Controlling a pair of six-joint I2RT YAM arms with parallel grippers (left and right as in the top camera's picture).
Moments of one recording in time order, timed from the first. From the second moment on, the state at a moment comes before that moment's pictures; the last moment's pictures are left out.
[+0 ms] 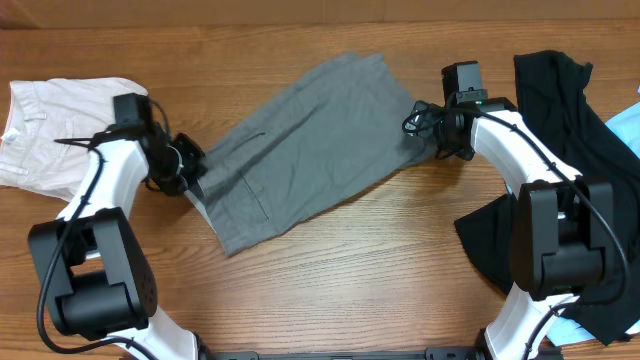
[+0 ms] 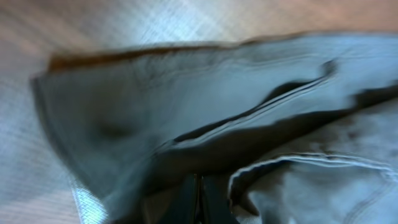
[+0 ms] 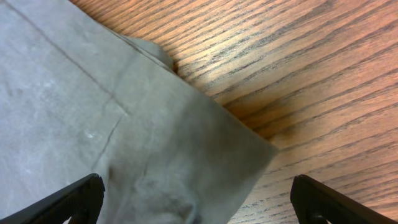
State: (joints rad) left arm 0.19 1.84 1.21 -0.75 0.32 -0.61; right arm 0.11 1.97 1.37 -0.59 -0.01 0.52
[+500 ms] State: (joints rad) left arm 0.20 1.85 1.21 -0.89 0.01 -0.65; right arm 0.11 1.97 1.37 -0.59 -0.01 0.52
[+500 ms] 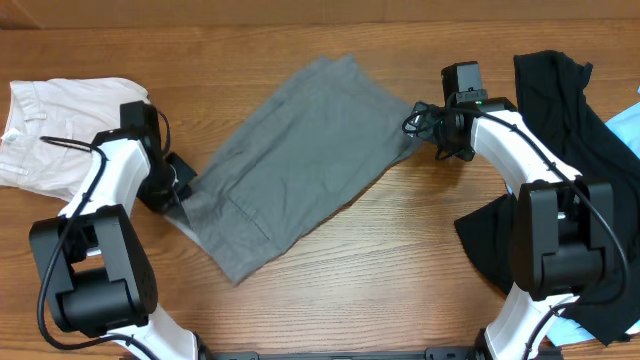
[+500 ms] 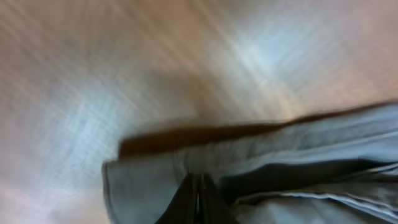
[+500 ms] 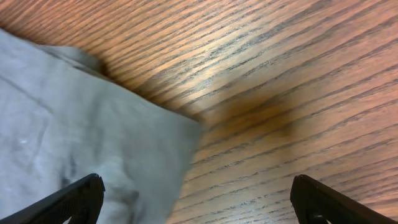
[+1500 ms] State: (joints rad) left arm 0.20 1.88 1.20 -1.06 0.00 -0.64; right arm 0.11 2.07 1.37 -0.44 -0.36 0.25
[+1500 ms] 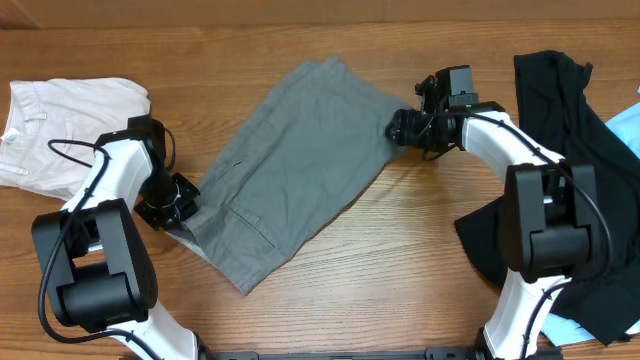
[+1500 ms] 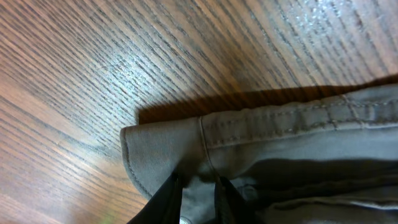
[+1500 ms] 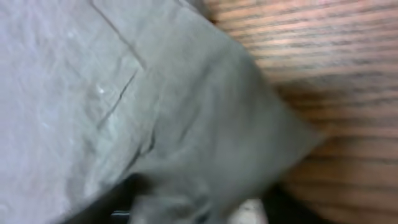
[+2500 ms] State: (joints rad) left arm 0.13 1.88 1.19 -0.54 0.11 -0.58; right arm 0.04 1.95 1.37 -0.74 -0.01 0.69
